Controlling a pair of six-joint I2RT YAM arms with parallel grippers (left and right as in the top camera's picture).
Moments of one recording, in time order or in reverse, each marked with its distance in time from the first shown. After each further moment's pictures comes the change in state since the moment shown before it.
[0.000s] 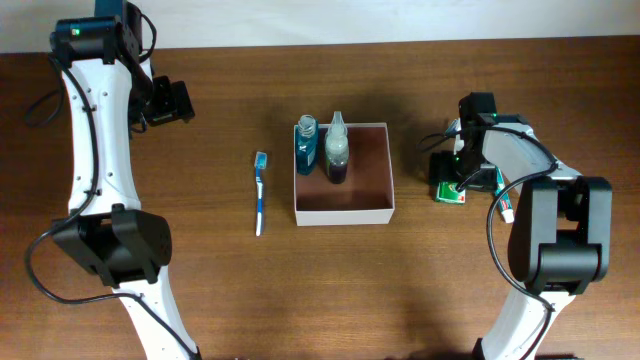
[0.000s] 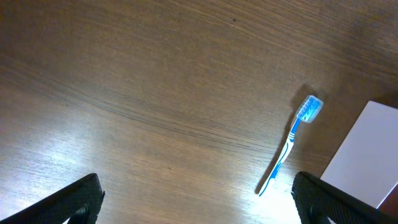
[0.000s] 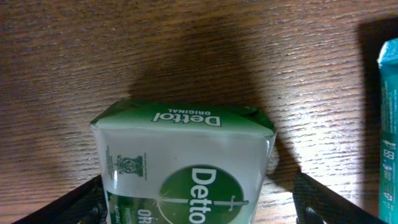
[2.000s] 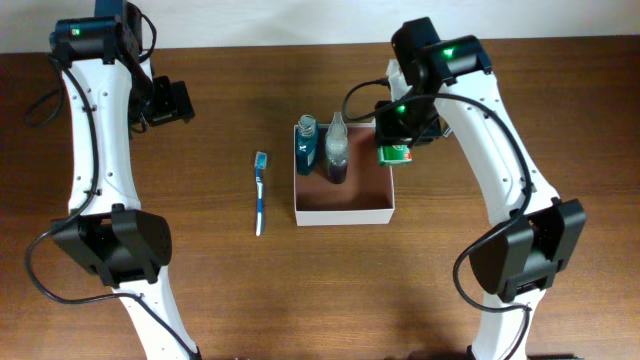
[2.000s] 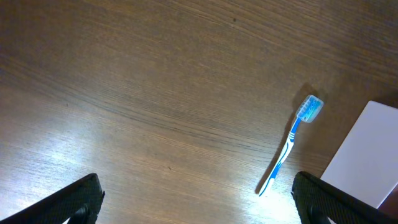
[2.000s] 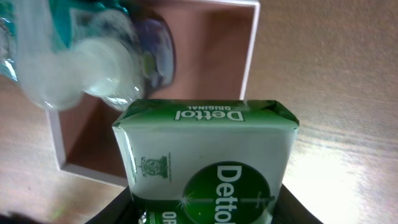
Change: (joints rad) left arm 0.000 0.000 0.000 0.000 0.000 0.000; right arm 0.317 0.018 0.715 -0.609 -0.194 0.075
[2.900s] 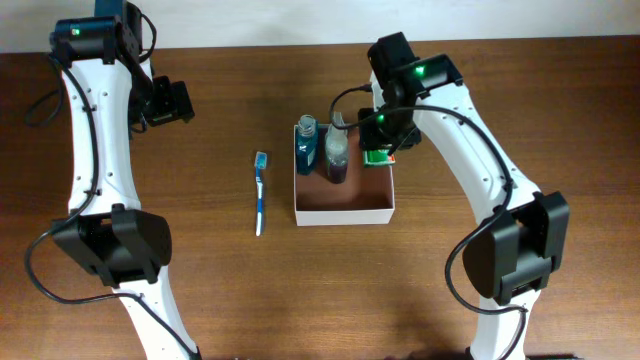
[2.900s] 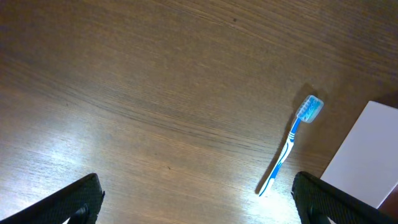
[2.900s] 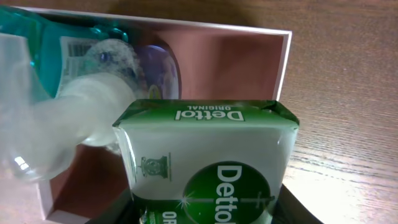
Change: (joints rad) left arm 0.000 0.000 0.000 0.000 0.000 0.000; right arm 0.058 0.000 -0.154 0.211 0.058 0.063
